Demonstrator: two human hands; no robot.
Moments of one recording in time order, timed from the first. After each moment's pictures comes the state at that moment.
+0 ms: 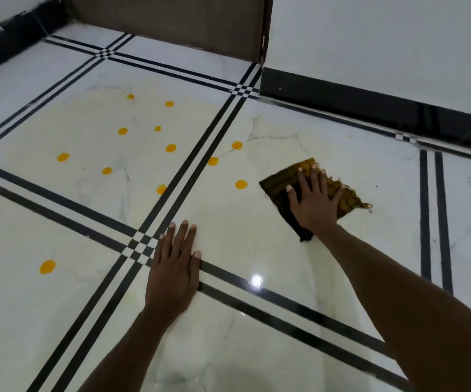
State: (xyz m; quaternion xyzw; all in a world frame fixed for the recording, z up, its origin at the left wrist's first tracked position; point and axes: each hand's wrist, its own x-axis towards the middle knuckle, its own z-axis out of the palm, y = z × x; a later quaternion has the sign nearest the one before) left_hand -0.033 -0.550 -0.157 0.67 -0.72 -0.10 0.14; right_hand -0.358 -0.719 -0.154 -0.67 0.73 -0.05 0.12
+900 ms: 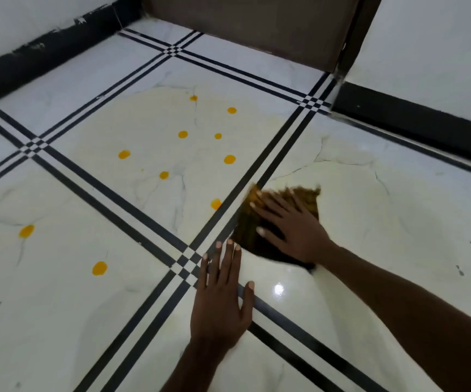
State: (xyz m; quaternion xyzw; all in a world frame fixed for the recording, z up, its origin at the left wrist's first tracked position) left_hand -0.038 -0.558 -0.155 0.72 -0.67 -0.12 0.13; right_hand -0.215 -0.753 -0.147 -0.93 0.35 0.00 0.07
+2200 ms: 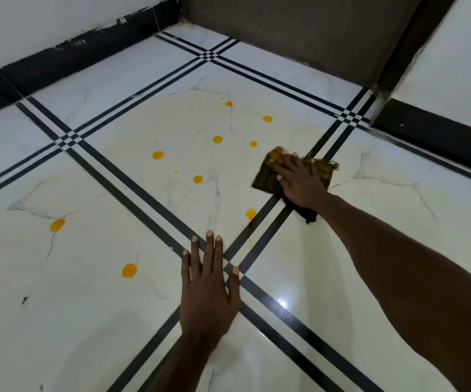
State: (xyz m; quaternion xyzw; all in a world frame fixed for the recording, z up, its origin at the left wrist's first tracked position) left_hand 0.044 -0.572 -0.163 0.80 -0.57 -0.08 0.15; right_hand -0.112 -0.881 -0.147 -0.89 0.44 0.00 0.14
